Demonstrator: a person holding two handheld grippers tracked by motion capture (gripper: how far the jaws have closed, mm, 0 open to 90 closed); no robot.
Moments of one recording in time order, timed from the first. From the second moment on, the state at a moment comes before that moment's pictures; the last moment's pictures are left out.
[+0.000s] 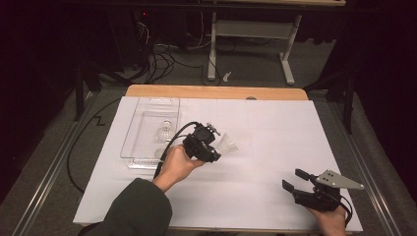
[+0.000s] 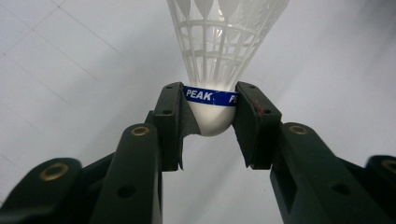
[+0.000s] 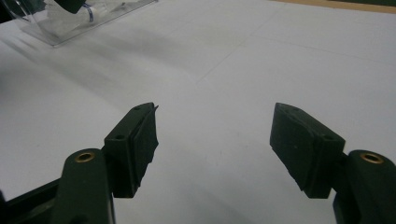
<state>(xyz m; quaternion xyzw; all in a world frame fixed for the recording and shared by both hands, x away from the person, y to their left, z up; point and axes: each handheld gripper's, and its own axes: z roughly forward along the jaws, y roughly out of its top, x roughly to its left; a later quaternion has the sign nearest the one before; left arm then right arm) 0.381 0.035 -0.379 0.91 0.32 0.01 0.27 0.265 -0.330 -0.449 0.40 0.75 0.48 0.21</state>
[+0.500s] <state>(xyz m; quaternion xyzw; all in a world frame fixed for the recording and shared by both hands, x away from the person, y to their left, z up) 0.383 0.048 -0.373 0.90 0.33 0.03 0.27 0.265 -0.331 -0.449 0.40 0.75 0.48 0.21</state>
